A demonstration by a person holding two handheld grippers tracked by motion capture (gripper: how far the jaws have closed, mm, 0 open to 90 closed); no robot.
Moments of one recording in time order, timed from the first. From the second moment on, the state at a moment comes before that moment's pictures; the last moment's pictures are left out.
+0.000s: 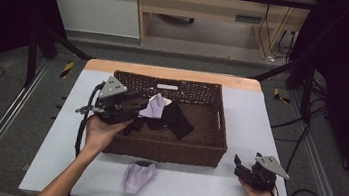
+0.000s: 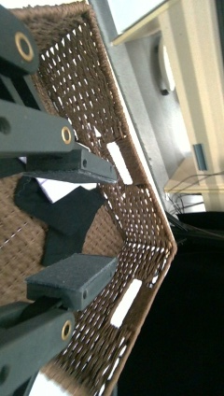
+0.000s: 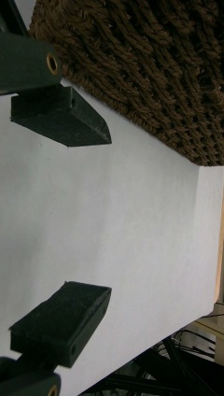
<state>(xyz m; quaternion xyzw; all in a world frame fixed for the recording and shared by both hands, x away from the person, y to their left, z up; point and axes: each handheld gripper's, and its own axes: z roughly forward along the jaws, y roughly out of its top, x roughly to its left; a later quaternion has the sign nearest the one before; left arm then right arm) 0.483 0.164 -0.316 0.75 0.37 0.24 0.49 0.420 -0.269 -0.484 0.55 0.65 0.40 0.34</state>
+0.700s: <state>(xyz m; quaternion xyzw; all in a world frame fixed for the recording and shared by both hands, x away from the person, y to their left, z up) 0.581 0.144 -0.353 0.74 0.45 0.25 0.42 0.419 -0.269 -0.484 0.54 0.65 0.40 0.34</state>
